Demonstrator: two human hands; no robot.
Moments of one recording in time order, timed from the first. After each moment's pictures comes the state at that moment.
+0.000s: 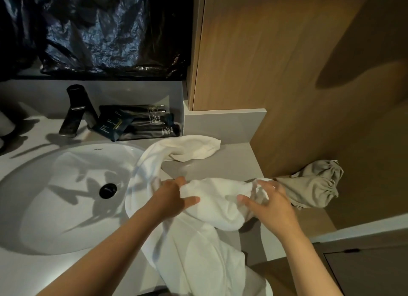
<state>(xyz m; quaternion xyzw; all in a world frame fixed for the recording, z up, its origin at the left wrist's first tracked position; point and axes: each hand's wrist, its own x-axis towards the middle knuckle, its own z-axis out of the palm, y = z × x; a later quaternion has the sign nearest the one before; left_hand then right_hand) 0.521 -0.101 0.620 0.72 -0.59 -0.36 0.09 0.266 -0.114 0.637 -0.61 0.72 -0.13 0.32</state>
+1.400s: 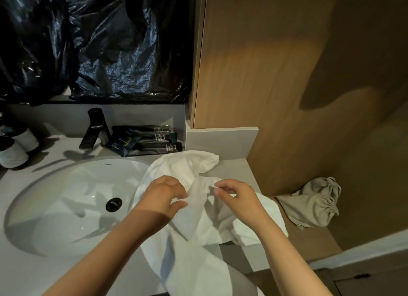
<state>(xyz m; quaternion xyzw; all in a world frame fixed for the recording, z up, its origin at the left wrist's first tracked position) 0.544 -0.061 0.667 0.60 -0.75 -0.16 0.23 0.321 -0.113 0.670 -0.68 0.55 -0.24 0.42</state>
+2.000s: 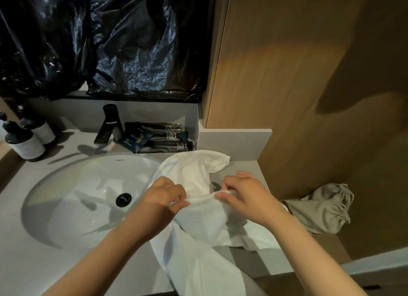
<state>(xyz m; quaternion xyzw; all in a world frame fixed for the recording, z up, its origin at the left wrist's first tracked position) 0.565 -0.042 0.663 0.62 -0.72 -0.15 0.27 0.332 -0.120 0.705 -0.89 0.40 -0.09 0.19</state>
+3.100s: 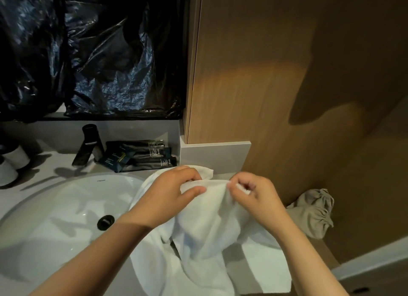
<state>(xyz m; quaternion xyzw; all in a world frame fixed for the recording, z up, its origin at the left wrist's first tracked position) 0.522 -0.086 0.734 0.53 -0.75 -0.20 0.34 0.295 -0.113 0.741 -0.77 0.45 -0.33 0.32</state>
